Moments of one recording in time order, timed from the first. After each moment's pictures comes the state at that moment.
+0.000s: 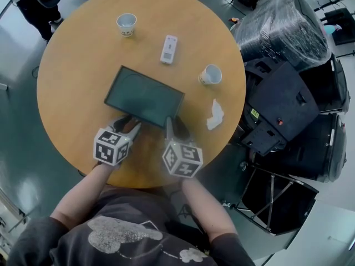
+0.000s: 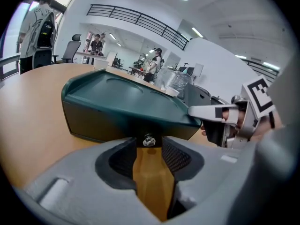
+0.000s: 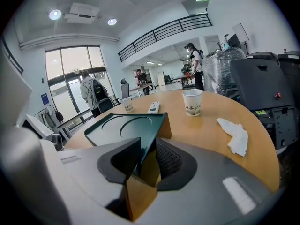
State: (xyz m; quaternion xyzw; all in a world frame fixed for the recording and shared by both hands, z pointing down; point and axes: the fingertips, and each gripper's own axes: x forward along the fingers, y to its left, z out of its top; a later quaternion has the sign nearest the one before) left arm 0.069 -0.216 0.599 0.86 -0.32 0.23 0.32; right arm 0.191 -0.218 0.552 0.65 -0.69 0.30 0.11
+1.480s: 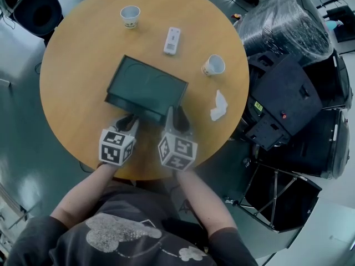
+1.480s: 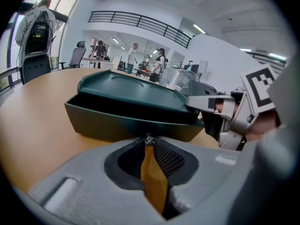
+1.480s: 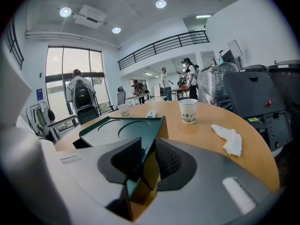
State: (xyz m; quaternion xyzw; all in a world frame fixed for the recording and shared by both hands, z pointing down) left arm 0.059 -0.189 0.607 0.85 -0.37 0.24 0.30; right arm 0.190 -0.214 0.550 0.70 -0.67 0.24 0.09
